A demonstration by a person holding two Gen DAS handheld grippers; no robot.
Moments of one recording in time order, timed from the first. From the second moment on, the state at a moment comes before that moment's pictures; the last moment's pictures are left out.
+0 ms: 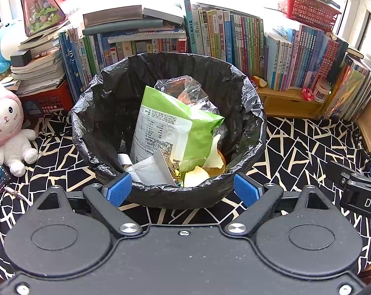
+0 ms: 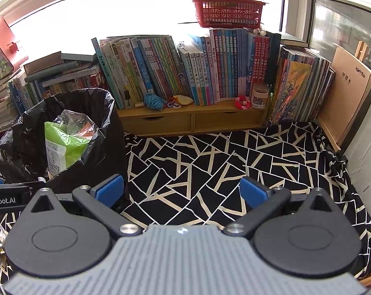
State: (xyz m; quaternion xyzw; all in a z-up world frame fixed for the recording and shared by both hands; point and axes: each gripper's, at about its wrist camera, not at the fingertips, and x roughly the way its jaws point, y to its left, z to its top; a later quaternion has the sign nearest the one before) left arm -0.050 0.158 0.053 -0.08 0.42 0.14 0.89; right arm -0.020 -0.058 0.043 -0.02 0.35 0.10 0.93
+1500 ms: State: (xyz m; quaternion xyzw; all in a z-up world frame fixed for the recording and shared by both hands) left arm -0.049 0.159 0.054 -0.07 0.42 0.14 0.89; right arm -0.021 -0.060 0.043 -0.03 0.35 0.11 0.93
